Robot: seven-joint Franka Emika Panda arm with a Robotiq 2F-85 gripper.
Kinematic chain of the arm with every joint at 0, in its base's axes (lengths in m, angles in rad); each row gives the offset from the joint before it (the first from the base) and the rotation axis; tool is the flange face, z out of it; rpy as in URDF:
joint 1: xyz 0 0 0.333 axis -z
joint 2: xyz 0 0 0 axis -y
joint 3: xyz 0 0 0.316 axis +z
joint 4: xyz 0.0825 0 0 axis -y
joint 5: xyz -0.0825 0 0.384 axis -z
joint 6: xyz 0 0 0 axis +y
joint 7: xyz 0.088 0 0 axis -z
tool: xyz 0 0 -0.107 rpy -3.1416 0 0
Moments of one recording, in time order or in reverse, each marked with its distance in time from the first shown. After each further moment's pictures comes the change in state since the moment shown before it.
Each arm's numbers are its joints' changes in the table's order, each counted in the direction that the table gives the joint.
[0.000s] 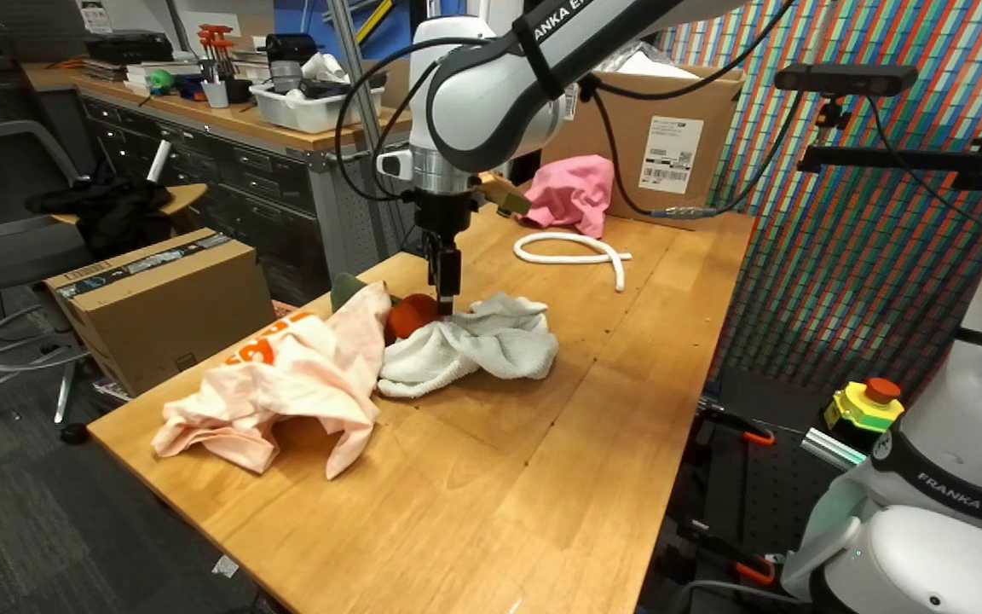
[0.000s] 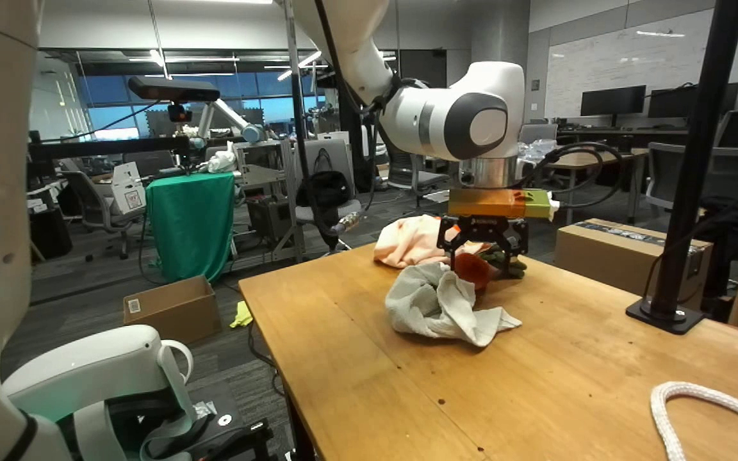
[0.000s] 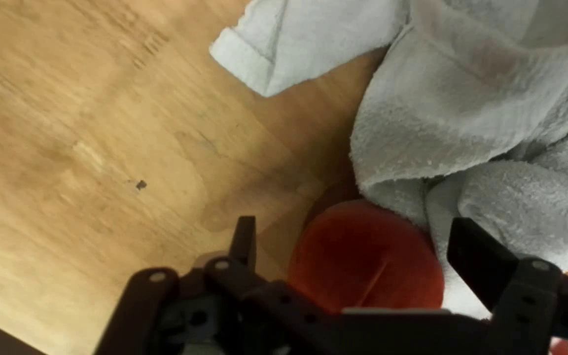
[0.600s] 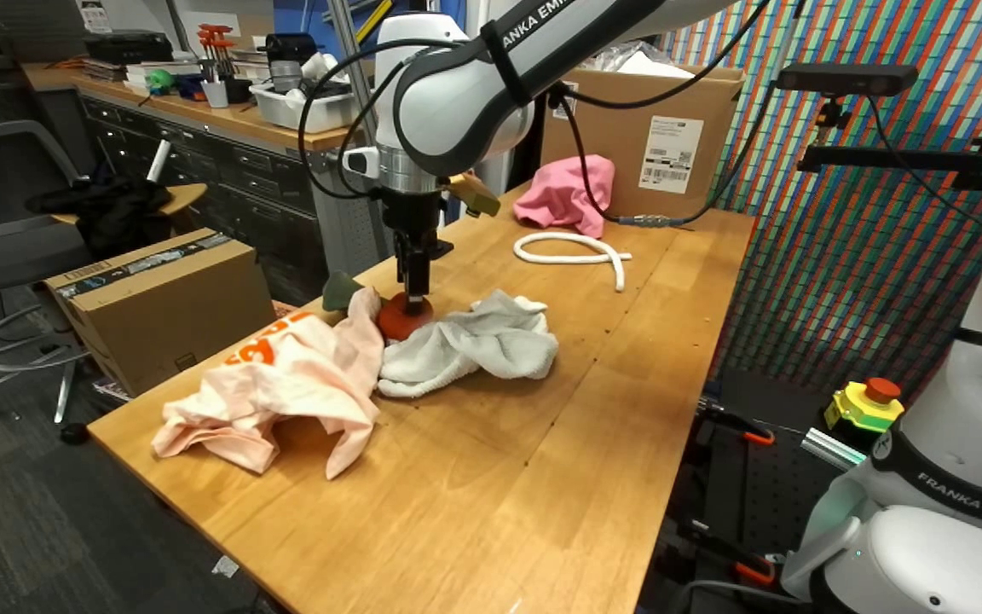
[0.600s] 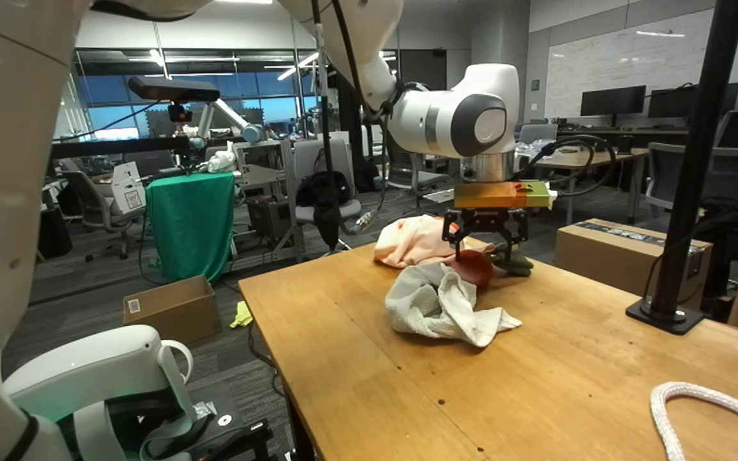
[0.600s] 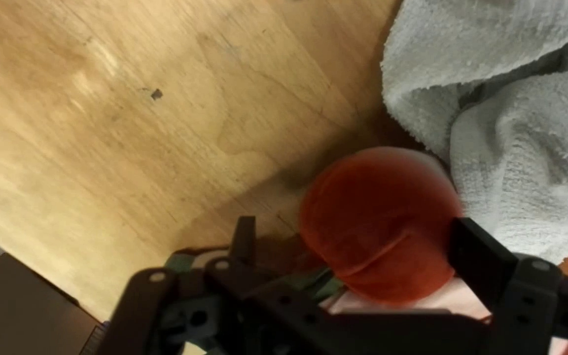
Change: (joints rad) arm -0.014 -0.081 0.024 0.122 0.039 0.000 0.010
